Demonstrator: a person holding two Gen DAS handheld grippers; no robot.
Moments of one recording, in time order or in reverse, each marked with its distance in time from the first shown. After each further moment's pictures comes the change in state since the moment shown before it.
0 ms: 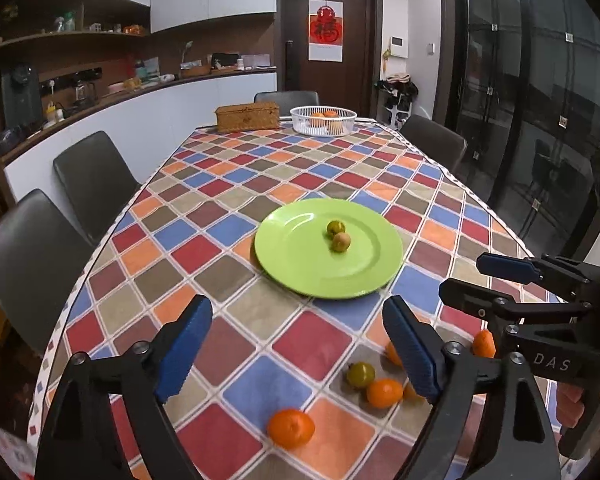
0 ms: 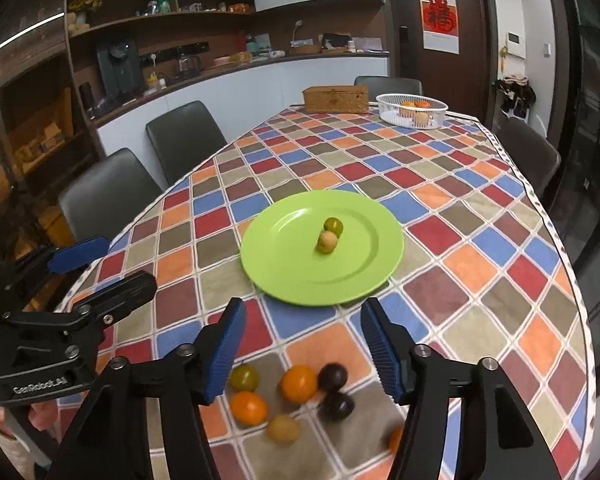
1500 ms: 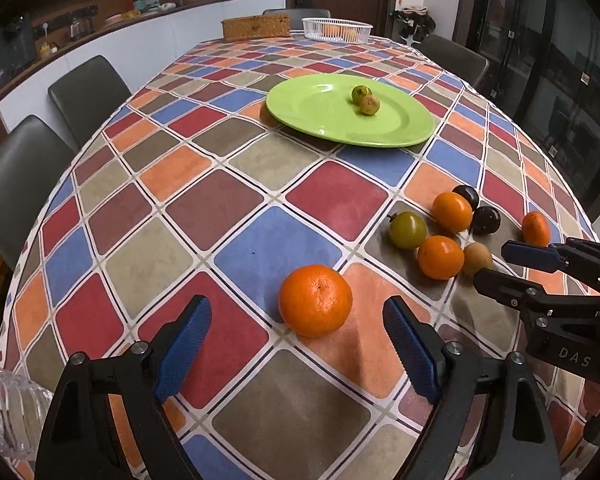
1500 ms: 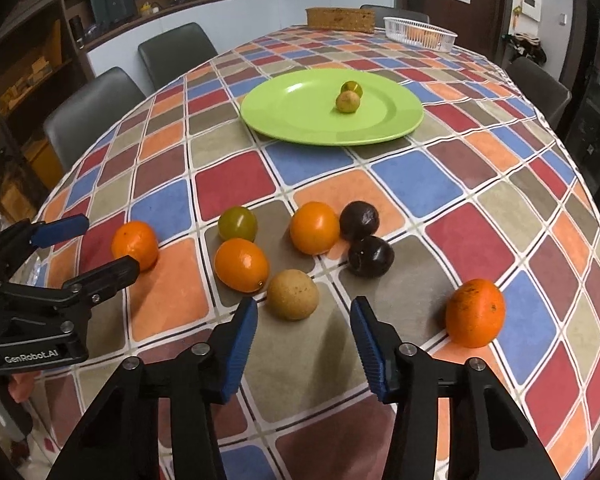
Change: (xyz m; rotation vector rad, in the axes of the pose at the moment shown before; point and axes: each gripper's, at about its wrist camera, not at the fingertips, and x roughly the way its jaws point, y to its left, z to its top) left arm 0.047 0.014 -0.099 -0.016 0.273 0.019; right arm 0.044 0.015 -0.095 -0.044 0.254 -0.028
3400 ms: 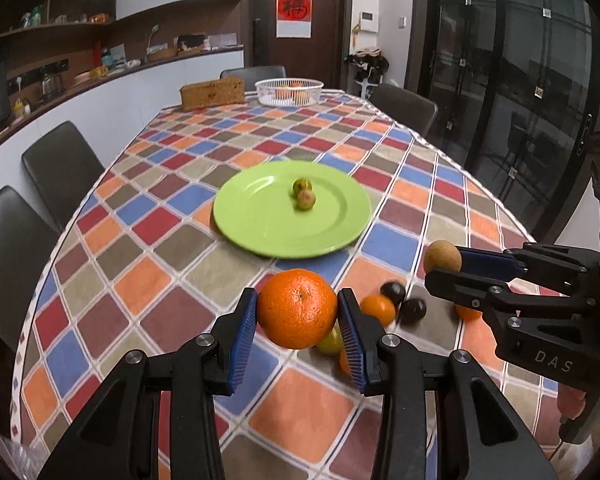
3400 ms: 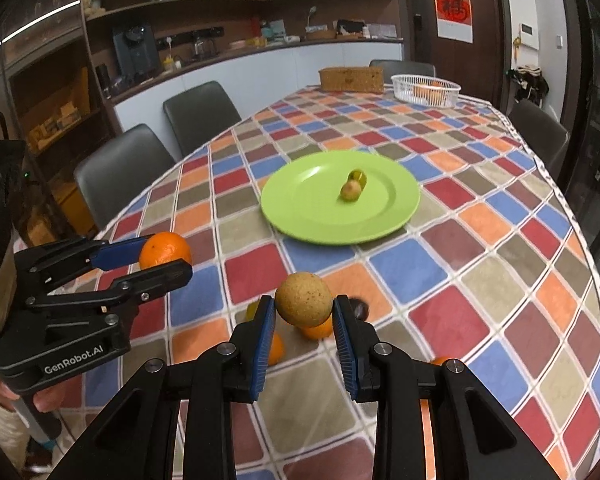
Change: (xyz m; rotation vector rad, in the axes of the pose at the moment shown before) left arm -0.050 -0.038 0.067 0.097 -0.203 -0.105; right arm -0.057 -0.017 0.041 0.015 -0.227 0.080
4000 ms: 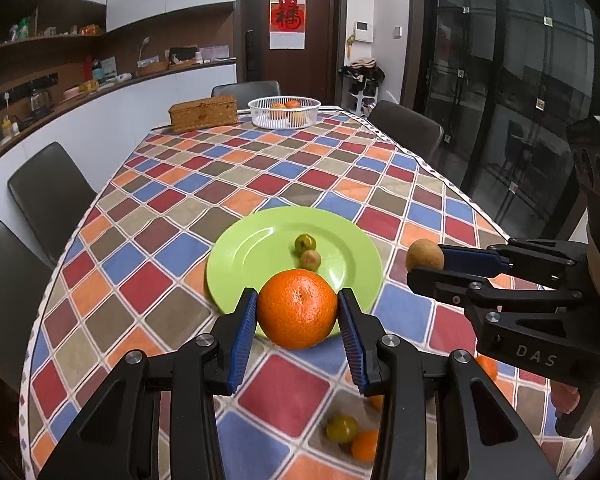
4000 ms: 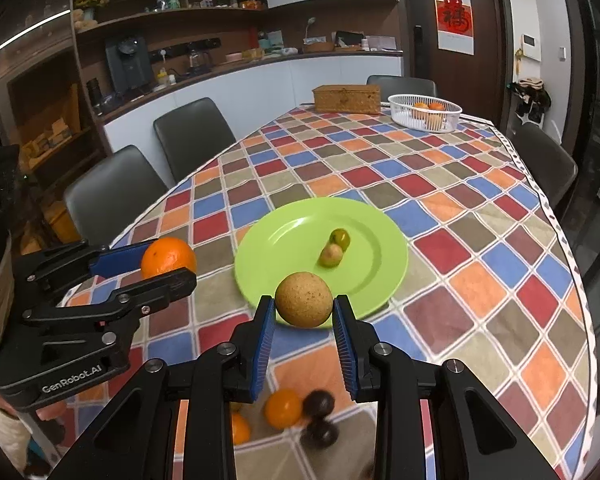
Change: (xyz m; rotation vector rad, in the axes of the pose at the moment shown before) left arm 0.044 0.013 0.070 0.008 -0.028 -0.021; right arm 0.034 -0.028 0.073 -0.018 -0.014 -0.011
